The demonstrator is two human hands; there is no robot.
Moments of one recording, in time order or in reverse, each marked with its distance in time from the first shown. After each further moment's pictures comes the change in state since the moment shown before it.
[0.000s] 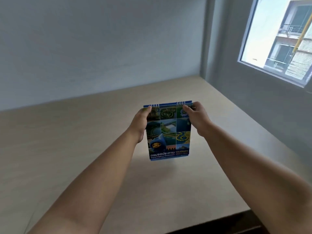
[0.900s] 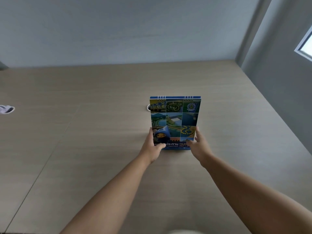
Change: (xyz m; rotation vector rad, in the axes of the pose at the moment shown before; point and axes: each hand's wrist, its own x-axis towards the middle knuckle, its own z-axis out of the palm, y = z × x) left_hand 0.021 -0.139 -0.017 0.299 0.116 -0.101; right_hand 0.044 0.151 0.048 -0.233 -0.297 0.226
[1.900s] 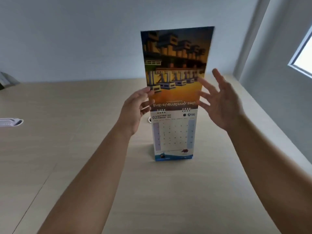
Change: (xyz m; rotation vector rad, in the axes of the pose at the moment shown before) left_hand -0.019 0.169 -0.075 -0.357 0.136 0.259; right_hand -0.047 -0.188 -0.093 0.694 -0.261 -0.423
